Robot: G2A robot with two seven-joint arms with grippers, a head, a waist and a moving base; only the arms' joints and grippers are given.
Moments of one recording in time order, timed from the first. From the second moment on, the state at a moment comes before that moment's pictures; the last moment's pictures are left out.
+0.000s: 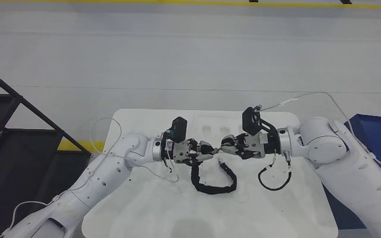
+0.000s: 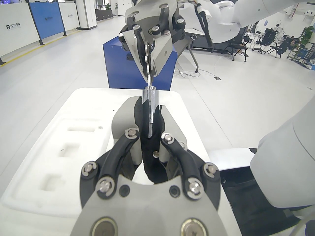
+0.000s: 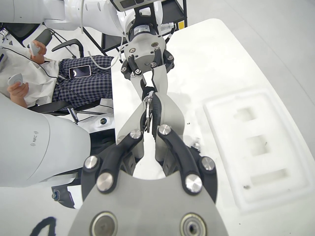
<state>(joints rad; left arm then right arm) 0.93 -0.93 -0.76 -1.49 0.81 -1.01 0.08 -0.89 -0.85 0.98 -1.77 -0.05 -0.67 0.98</state>
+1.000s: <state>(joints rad) 0.93 -1.00 -0.64 -1.32 1.22 -0.87 -0.06 -0.92 -0.84 1.01 -1.72 -0.04 -0.67 1.03</state>
